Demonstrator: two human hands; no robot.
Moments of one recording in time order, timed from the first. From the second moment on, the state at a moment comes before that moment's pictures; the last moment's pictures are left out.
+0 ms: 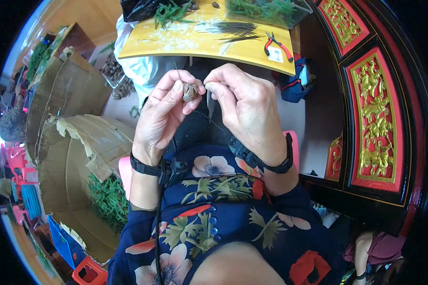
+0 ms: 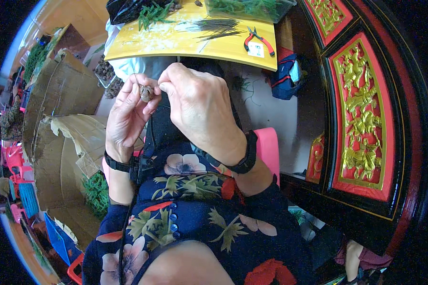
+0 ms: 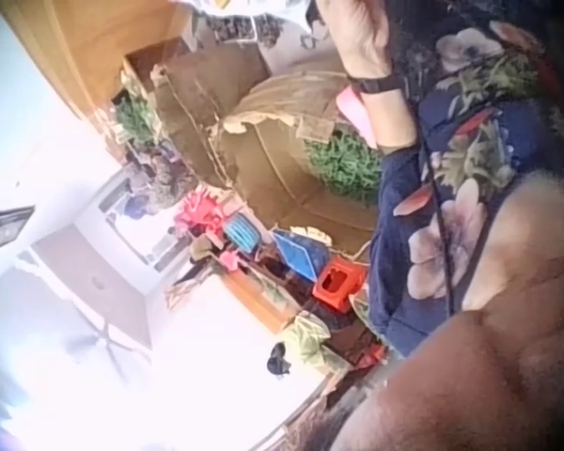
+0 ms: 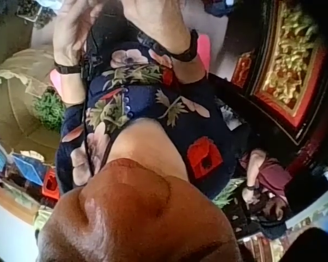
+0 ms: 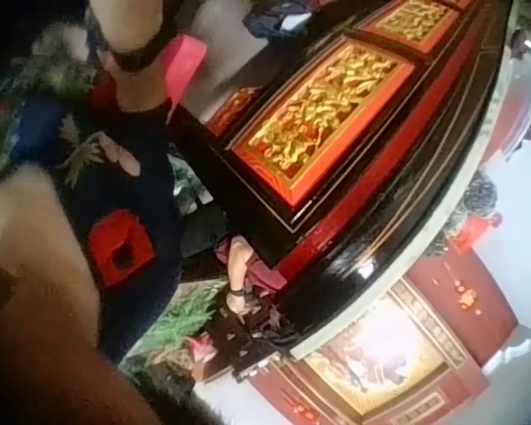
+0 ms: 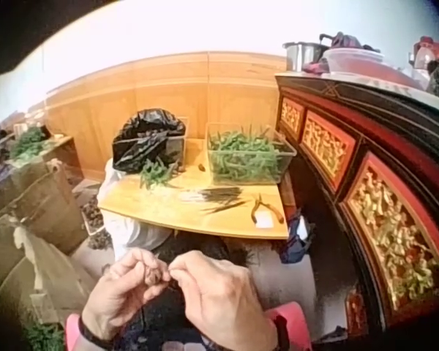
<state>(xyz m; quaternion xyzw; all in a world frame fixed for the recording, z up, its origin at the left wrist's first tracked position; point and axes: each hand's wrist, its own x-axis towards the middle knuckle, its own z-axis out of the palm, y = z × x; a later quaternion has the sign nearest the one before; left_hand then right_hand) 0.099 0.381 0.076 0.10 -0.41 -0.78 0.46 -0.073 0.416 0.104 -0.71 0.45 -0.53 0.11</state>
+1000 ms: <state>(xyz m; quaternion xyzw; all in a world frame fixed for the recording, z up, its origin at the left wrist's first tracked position) 0.109 0.384 0.087 0.22 -0.47 -0.72 0.45 -0.078 0.409 0.107 -0.61 0.49 -0.53 0.34</state>
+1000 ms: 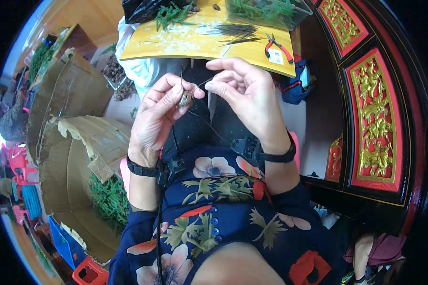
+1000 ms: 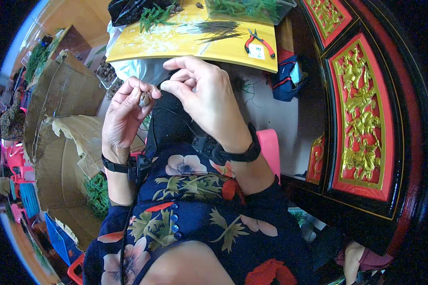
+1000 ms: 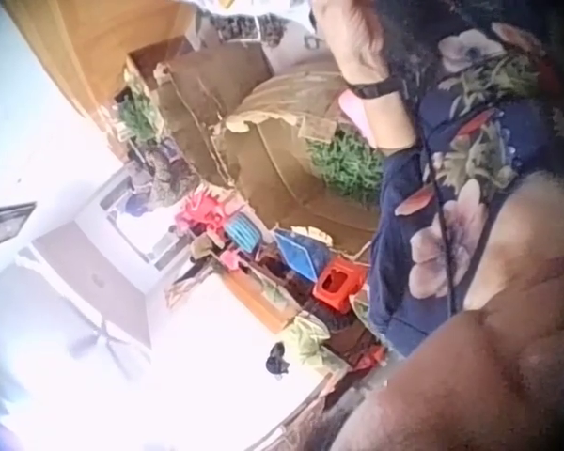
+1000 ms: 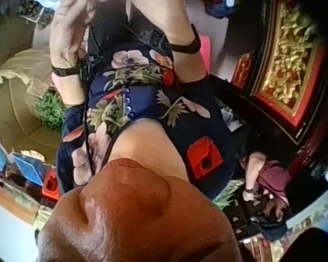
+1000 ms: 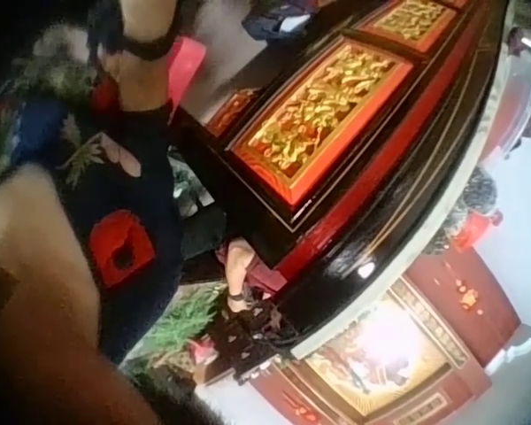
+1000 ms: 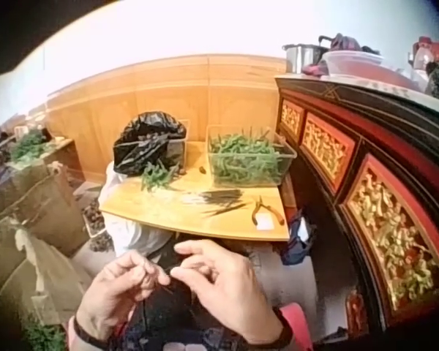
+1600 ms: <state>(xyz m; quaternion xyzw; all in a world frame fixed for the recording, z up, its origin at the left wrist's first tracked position) 0.110 0.382 0.077 0.23 -0.42 -0.74 0.47 -0.068 0.402 0.093 -0.68 0.37 -0.56 0.30</state>
